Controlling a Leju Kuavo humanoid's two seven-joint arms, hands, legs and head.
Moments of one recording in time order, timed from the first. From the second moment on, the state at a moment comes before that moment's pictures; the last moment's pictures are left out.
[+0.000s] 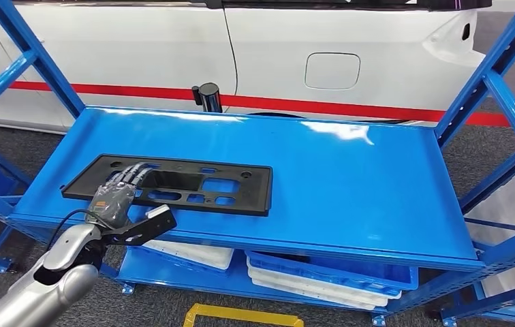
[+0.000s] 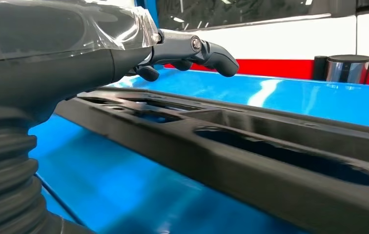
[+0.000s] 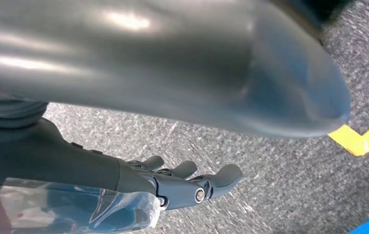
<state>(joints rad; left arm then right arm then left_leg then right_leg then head) -0.56 0.40 -0.83 -1.36 -0.59 0.08 0.31 -0.17 -0.01 1.08 -0.26 -0.46 -0.28 0.05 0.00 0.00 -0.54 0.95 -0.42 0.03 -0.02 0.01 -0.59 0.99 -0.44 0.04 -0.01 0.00</state>
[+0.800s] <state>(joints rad) -0.59 0.43 -0.84 -1.29 -0.55 0.07 0.34 -0.16 -0.02 1.08 -0.26 -0.46 -0.29 0.04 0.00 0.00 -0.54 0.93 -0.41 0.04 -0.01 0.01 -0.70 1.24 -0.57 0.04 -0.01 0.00</state>
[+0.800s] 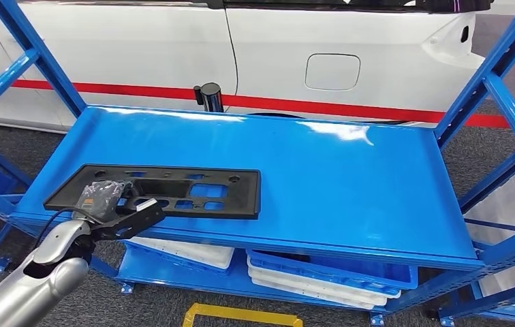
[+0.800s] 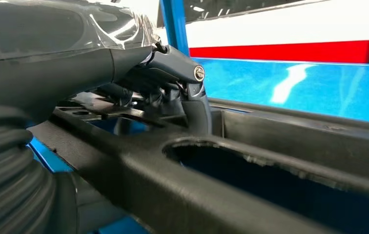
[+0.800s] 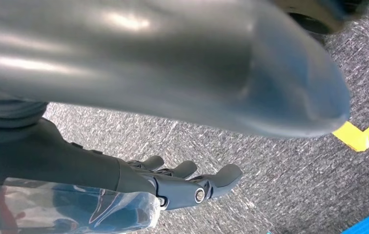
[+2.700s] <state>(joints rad) -0.56 0.38 -0.73 -1.75 0.40 0.28 0.07 -0.12 -0.01 1.08 -0.26 -0.51 -0.34 0.01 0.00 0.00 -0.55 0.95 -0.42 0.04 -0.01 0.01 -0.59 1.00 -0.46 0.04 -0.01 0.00</state>
